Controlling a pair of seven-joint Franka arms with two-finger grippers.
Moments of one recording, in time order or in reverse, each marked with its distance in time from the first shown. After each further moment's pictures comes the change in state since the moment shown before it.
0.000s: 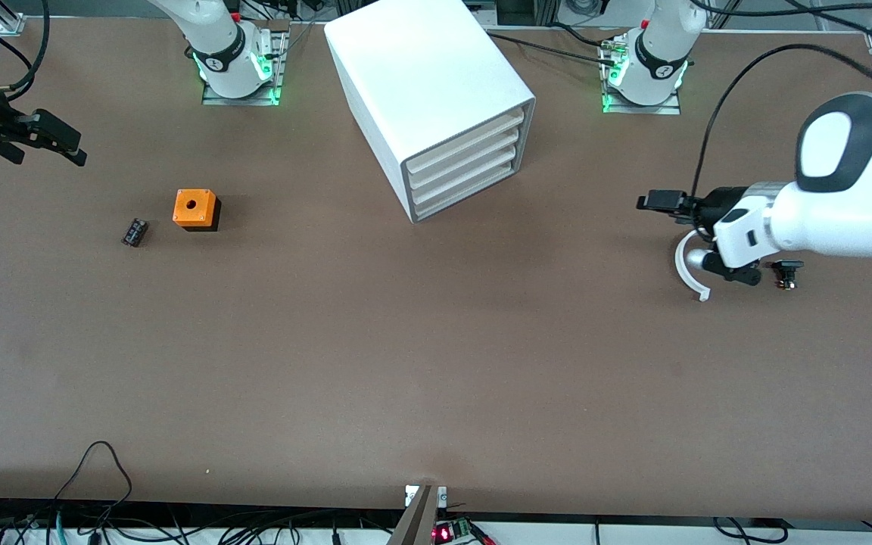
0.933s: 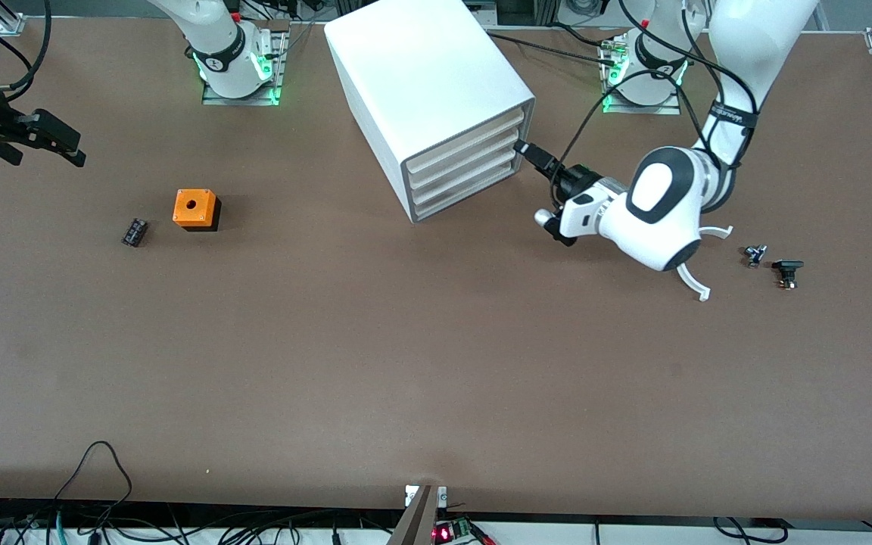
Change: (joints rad) left arm -0.116 0.116 -0.157 -0.273 -0.421 0.014 0.238; right arm 0.003 0.001 0.003 0.010 -0.007 0.008 -0.002
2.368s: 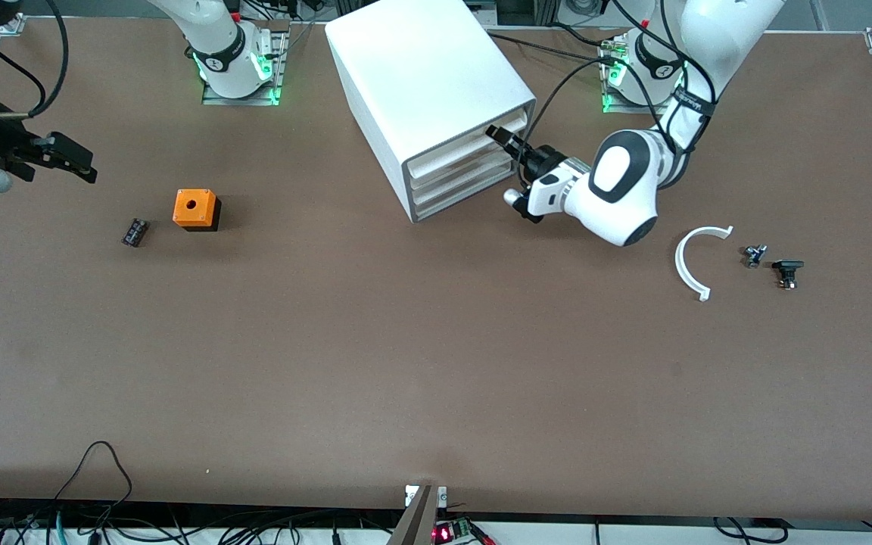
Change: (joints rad) left arm 0.014 -0.015 -0.066 -0.105 -0.129 0.126 0.026; right arm 0.005 0.098 0.001 0.032 0.000 0.006 0.000
